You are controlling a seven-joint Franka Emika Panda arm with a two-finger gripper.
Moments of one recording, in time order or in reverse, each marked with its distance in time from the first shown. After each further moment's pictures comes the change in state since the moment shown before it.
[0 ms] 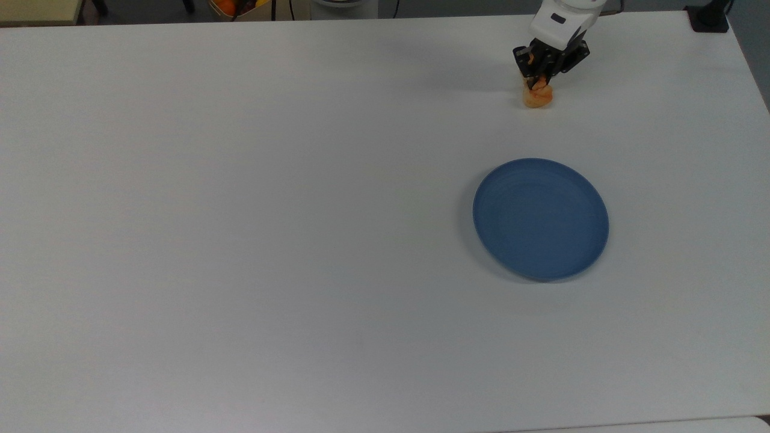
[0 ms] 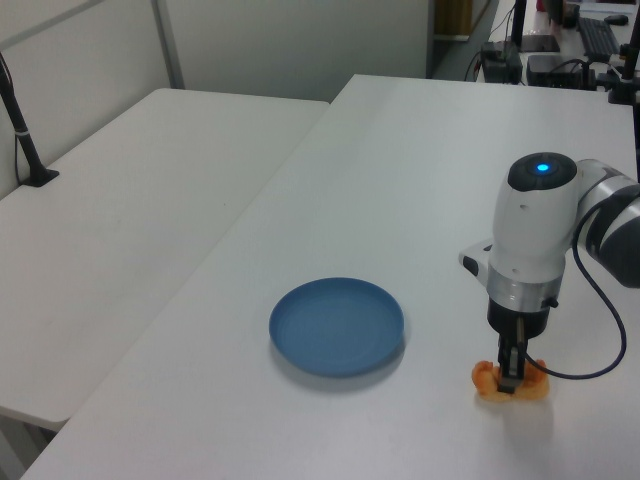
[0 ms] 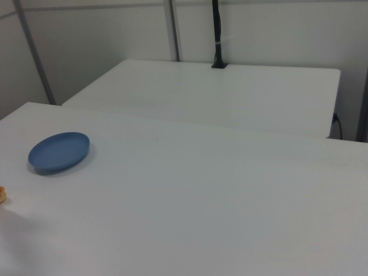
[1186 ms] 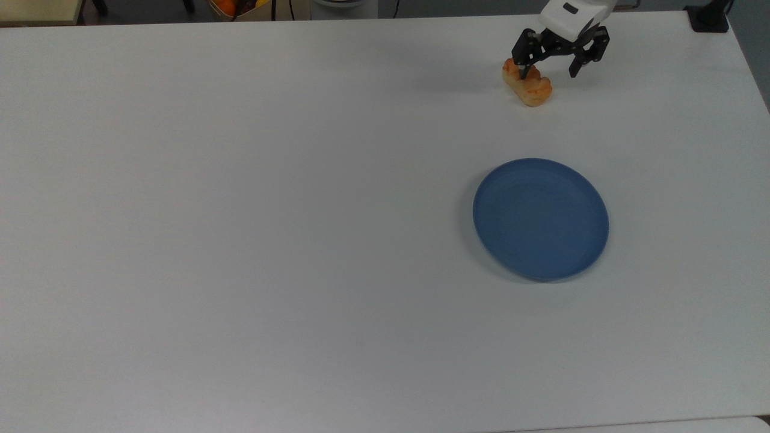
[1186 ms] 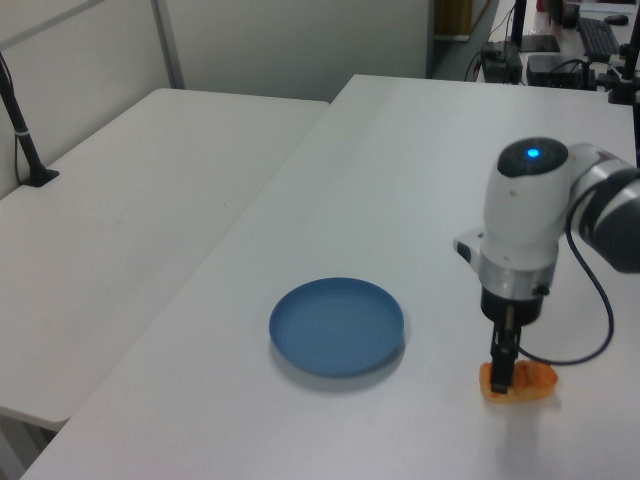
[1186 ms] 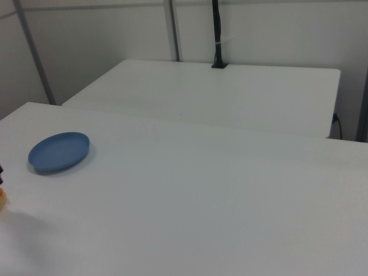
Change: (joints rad) arm -0.003 0.003 -0.003 0.113 -0.004 -0.136 0.057
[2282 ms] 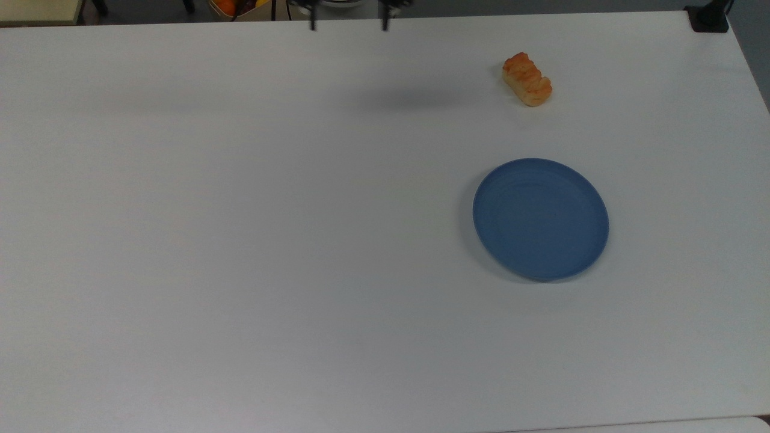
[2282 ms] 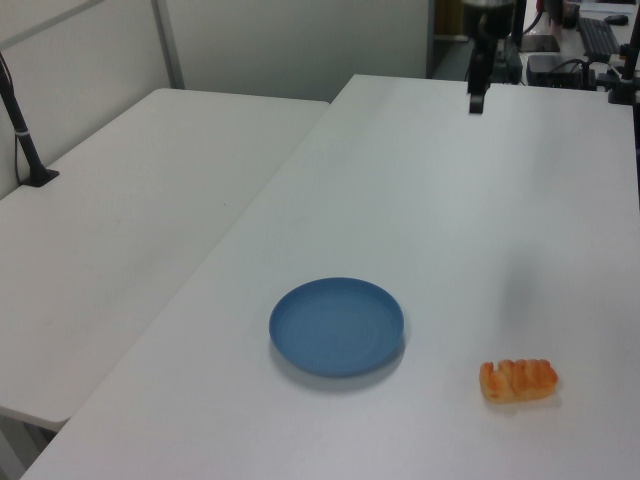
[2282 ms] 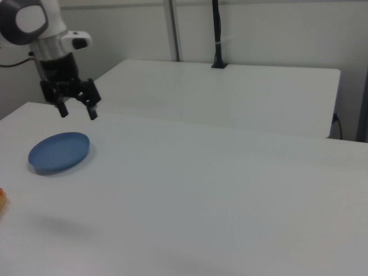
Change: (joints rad) arm -0.427 -0.254 -0.237 0.294 0.041 -0.506 -0.694
